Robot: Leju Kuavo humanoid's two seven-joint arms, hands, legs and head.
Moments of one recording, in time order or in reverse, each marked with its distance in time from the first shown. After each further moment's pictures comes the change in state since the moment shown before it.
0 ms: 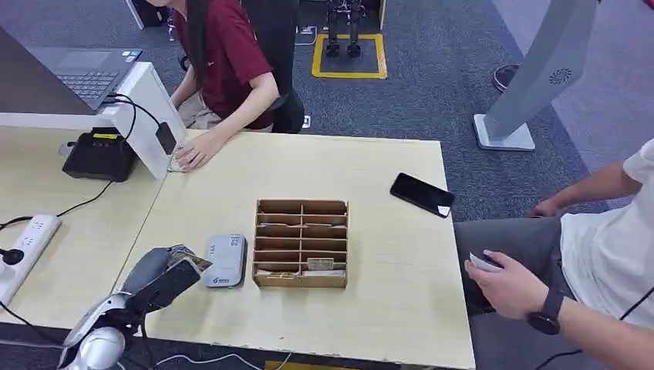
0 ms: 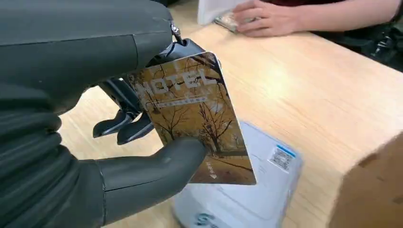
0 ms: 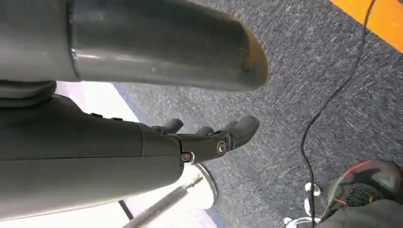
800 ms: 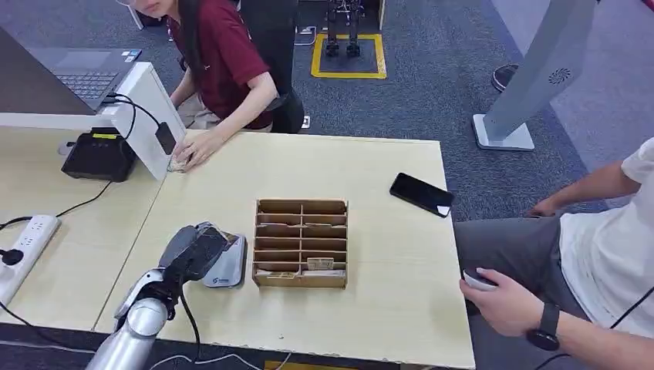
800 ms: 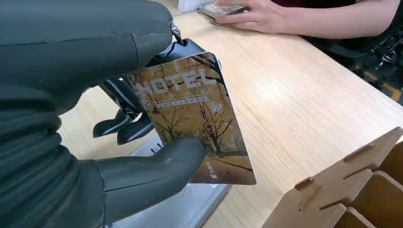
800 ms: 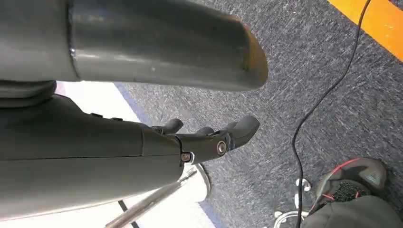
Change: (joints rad) left arm -0.174 -0.117 -0.056 0.186 0.024 0.093 0.053; right arm -0.004 0.000 0.023 -0.005 0.019 0.007 0.006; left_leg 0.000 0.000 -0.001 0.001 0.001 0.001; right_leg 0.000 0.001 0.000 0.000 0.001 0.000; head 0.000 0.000
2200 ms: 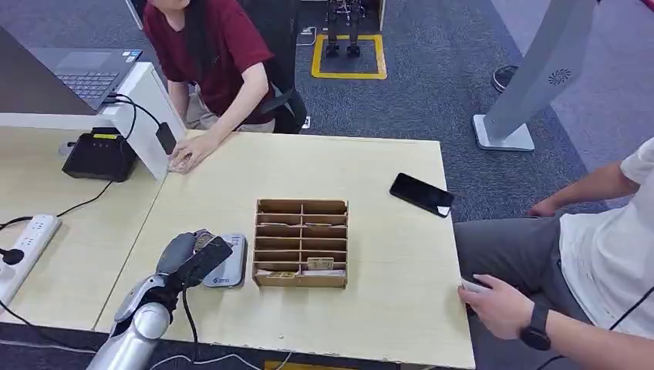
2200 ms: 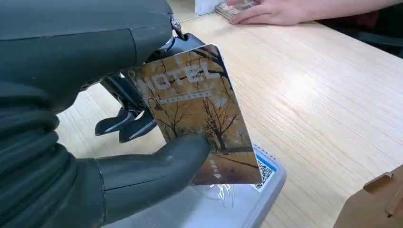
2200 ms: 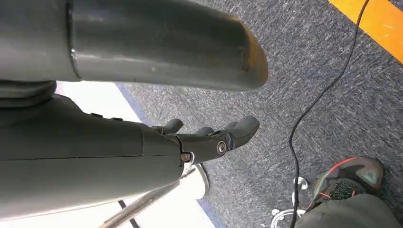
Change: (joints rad) left arm -0.005 0.012 0.002 0.094 -0.157 0.015 0.038; right arm 0.000 0.000 0.005 -0.001 0.011 -0.001 0.001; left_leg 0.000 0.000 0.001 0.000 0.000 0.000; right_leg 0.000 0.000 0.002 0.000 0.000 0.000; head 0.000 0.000
